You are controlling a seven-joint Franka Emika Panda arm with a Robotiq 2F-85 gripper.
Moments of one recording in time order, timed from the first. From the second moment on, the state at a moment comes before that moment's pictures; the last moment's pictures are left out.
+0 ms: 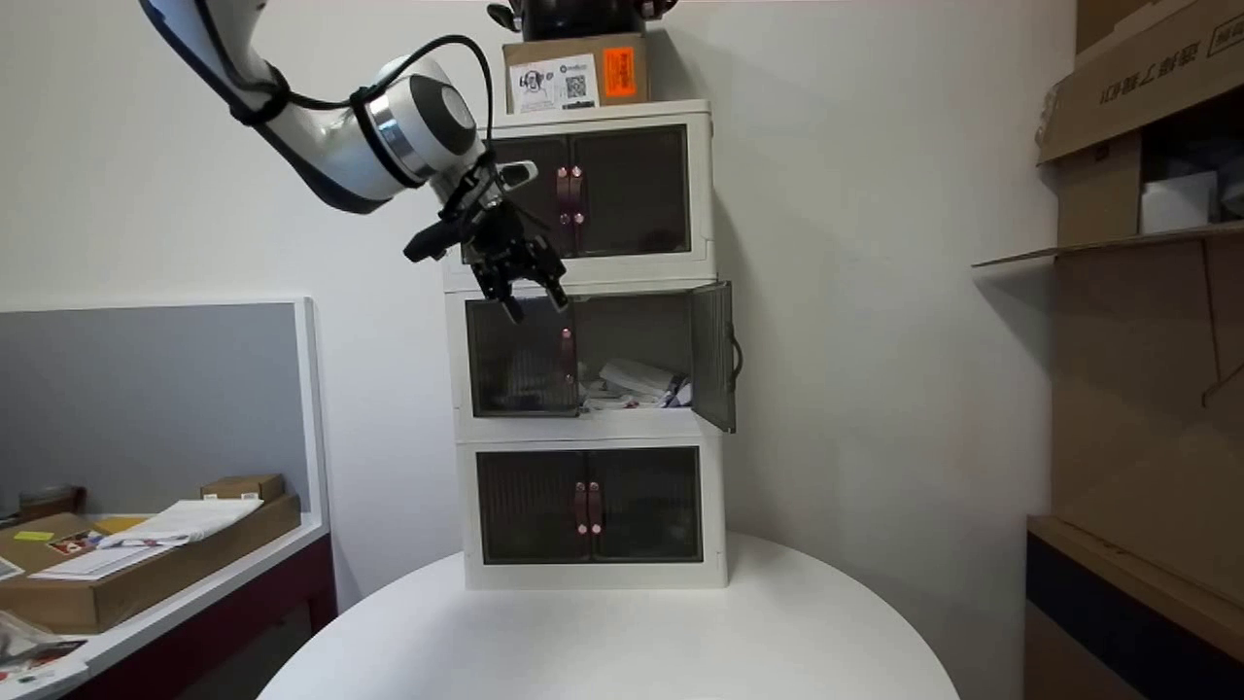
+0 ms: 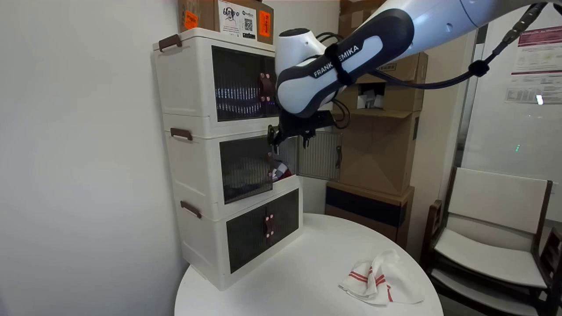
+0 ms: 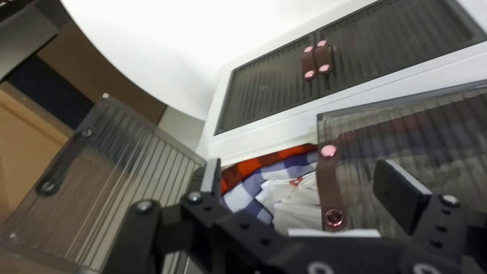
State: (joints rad) arm 0.06 0.02 0.04 -1.90 -0.41 2.33 0.55
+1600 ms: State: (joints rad) arm 0.04 0.09 0.03 -2.09 -0.22 2.78 0.06
